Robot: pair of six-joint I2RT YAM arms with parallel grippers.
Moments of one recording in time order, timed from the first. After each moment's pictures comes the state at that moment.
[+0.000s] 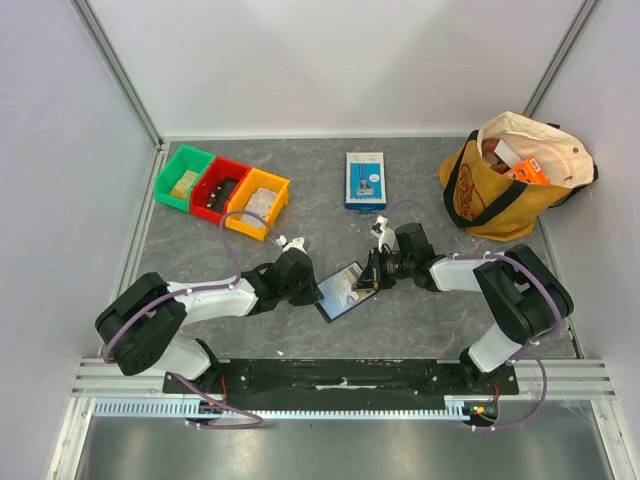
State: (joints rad) left arm -0.85 1.43 0.57 0.01 -0.04 -0.88; right arm 0.48 1.62 0.58 0.26 -0.66 0.50
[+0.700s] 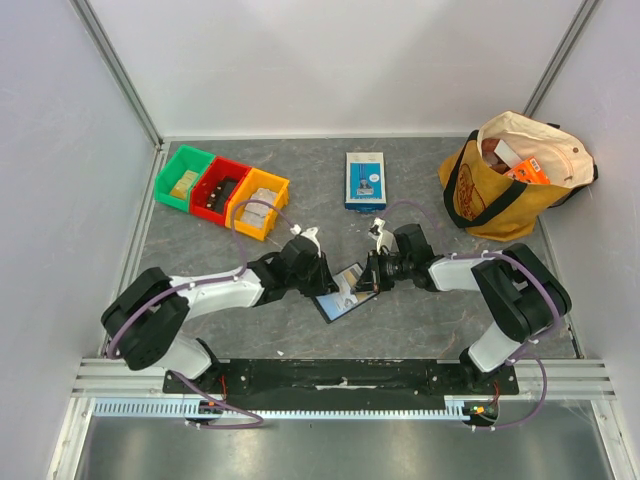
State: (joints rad) left arm -0.84 1.45 0.68 0.01 0.08 -0.83; right arm 0.48 1.63 0.58 0.25 -0.71 0.49
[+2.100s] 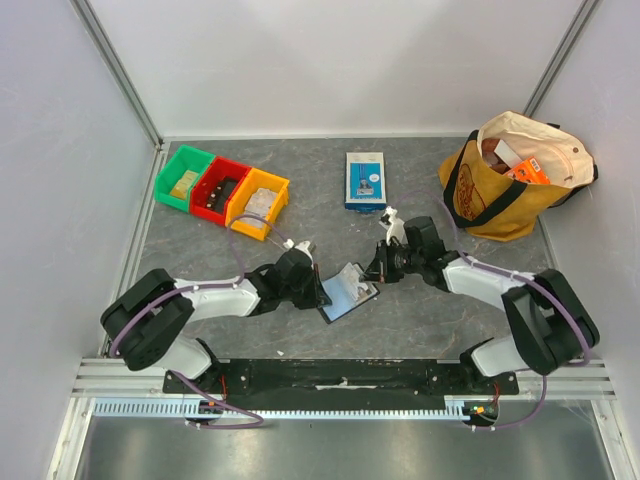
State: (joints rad) left arm -0.84 1.47 0.56 0.10 0.11 -0.90; right arm 0.46 1.46 0.60 0.10 -0.60 0.45
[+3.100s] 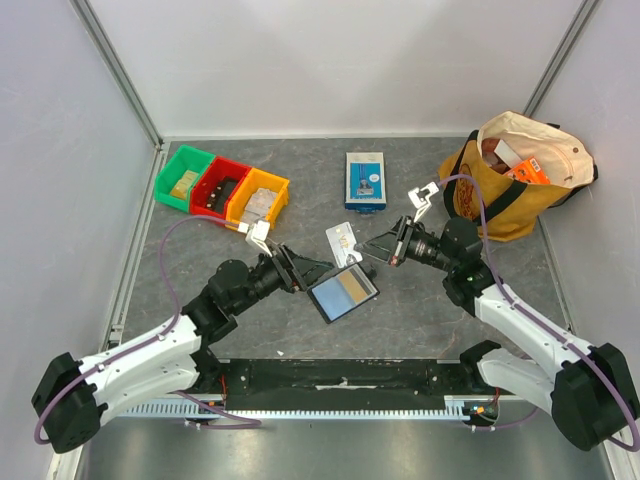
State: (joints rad) left arm -0.83 0.81 0.39 0.37 0.05 -0.94; right arm 0.45 1.02 0.54 0.41 -0.66 0.89
